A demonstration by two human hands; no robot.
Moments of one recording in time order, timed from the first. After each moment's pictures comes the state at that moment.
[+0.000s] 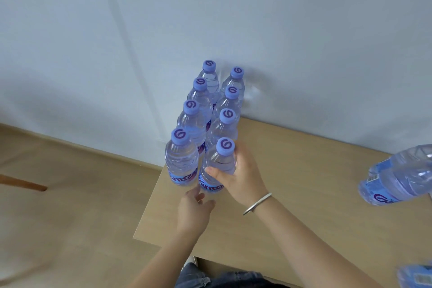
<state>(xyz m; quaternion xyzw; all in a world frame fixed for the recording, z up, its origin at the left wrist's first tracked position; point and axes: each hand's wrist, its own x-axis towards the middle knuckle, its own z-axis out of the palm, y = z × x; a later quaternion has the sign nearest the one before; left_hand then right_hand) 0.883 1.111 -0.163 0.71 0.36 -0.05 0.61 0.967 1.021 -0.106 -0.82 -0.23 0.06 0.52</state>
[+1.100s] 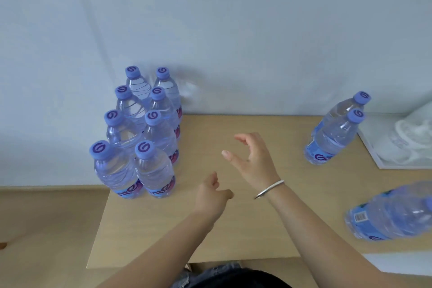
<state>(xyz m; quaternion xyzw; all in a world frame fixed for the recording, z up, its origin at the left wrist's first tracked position) 0.929 0.991 -0.125 0.72 0.23 -0.18 0.63 0.987 0.886 -0.094 -0.88 -0.08 -0.05 0.46</state>
